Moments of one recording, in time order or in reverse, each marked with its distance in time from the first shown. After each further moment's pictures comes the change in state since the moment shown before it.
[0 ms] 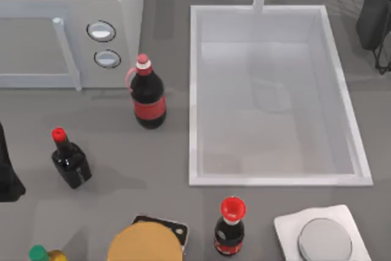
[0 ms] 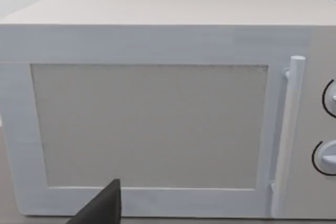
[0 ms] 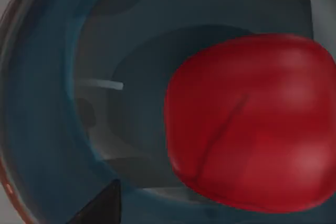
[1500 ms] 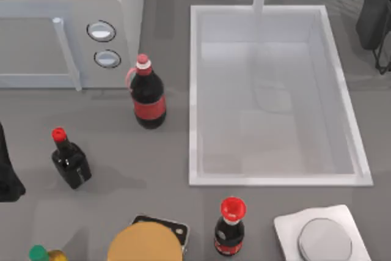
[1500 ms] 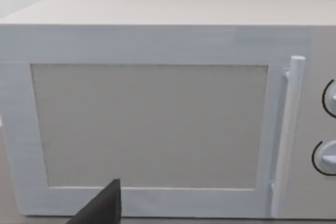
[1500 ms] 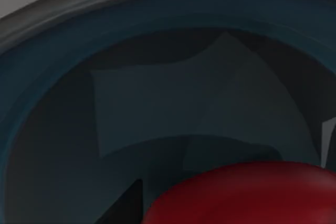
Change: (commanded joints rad) left arm 0.000 0.000 0.000 0.000 0.000 0.000; right arm 0.000 0.145 -0.178 0.354 0.000 0.004
